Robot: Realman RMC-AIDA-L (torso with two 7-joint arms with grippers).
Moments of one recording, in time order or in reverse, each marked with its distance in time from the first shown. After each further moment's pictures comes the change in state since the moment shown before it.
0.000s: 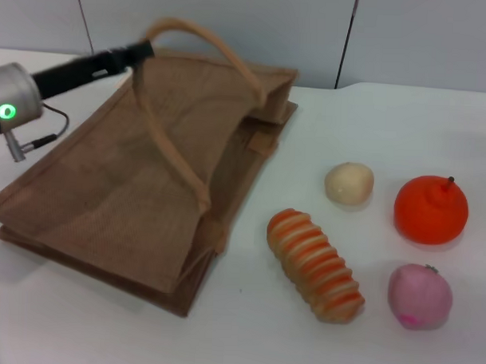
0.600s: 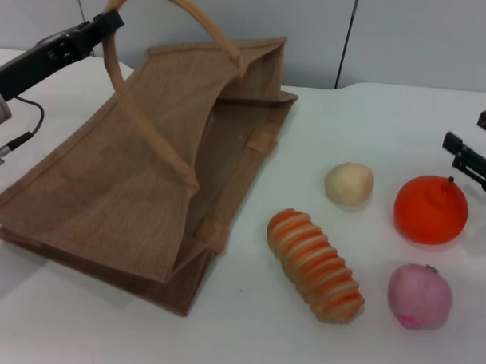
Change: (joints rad) left arm 0.072 0.010 0.000 -0.054 -0.228 -0.144 0.167; right arm 0.026 -0.004 -0.388 -0.196 -0.123 -0.153 0.150
